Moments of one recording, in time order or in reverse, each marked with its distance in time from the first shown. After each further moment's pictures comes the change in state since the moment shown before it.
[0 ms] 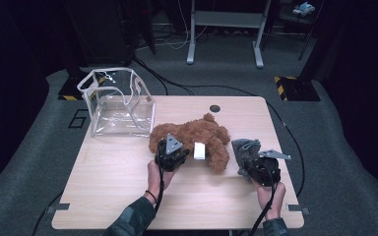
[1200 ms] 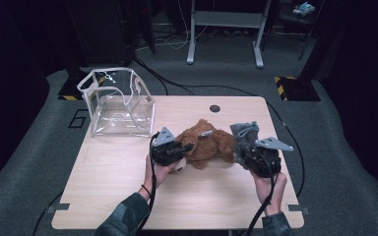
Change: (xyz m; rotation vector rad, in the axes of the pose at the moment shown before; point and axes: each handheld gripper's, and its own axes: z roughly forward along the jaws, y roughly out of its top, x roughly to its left) left arm 0.019 0.006 -0.013 -0.084 -0.212 -0.092; right arm 0.040 0.050 -0.045 -0.132 0.009 -0.119
